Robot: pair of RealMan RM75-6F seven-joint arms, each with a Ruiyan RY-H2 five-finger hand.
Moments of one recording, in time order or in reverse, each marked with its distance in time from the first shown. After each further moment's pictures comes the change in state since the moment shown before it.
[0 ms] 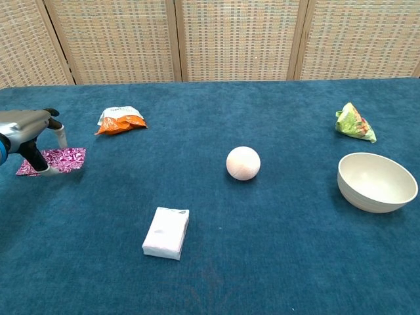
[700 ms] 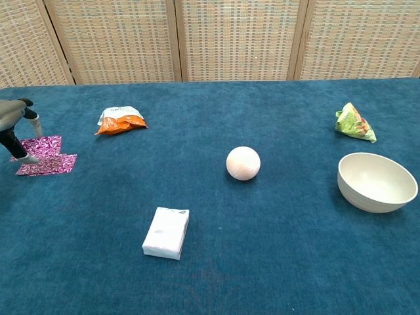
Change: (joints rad) left arm -0.013 0.004 -0.023 0.205 -0.016 -0.093 -0.062; right arm 0.007 -0.017 0.006 0.009 0.028 -0.018 -0.041
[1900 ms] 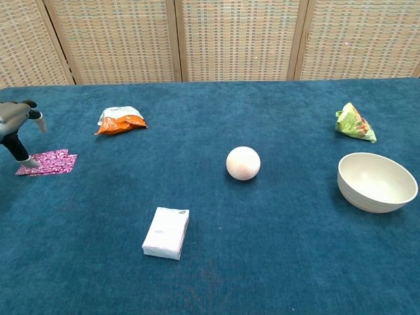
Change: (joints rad) left arm -0.003 -0.042 0.011 0.104 0.058 -0.040 -0.027; right arm -0.002 -0.001 0.004 -0.002 0.010 0.001 -0.006
